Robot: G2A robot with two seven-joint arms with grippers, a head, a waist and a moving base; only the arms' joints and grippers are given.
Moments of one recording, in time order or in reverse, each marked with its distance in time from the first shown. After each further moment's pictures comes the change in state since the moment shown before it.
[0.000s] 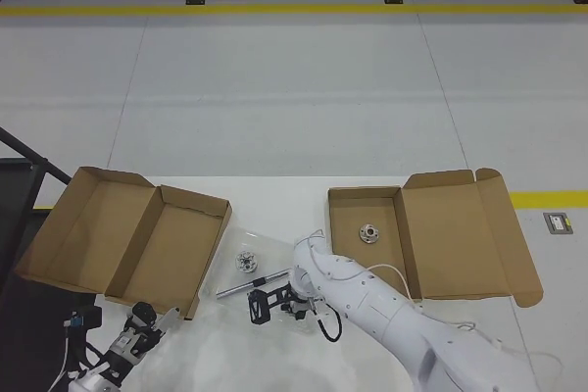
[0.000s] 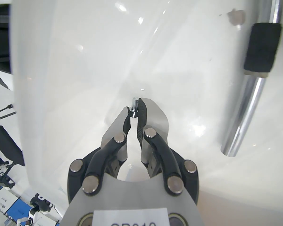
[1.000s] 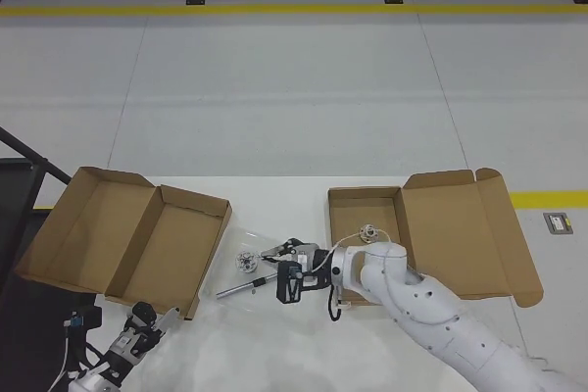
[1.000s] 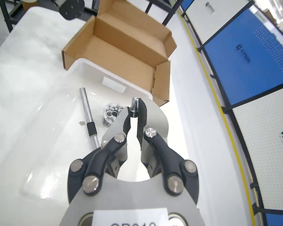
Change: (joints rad) left arm 0.000 0.000 0.000 0.000 0.000 0.000 0.000; right arm -0.329 0.472 0.437 -0.717 -0.741 0.453 -1.101
